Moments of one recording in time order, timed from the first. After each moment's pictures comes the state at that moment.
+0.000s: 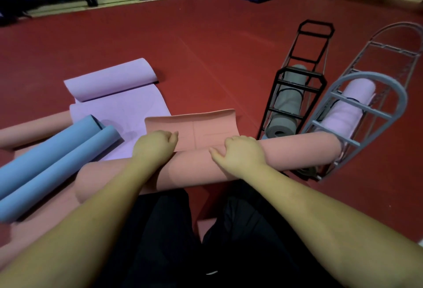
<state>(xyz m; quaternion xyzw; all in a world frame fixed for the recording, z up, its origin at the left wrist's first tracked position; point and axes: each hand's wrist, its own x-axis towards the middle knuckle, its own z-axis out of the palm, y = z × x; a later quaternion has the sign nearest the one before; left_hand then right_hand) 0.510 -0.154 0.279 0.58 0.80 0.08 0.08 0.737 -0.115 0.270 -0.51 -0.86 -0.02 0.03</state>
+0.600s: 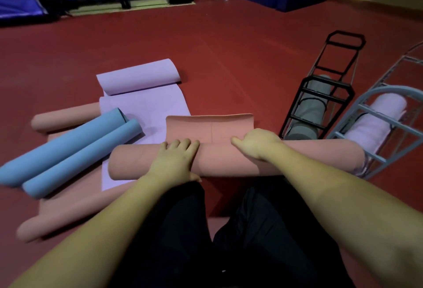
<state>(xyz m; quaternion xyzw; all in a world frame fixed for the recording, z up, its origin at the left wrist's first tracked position) 0.505 -0.218 0.264 0.70 0.71 -0.06 -0.01 0.718 -0.085 0.300 -0.51 -0.85 0.09 -0.12</state>
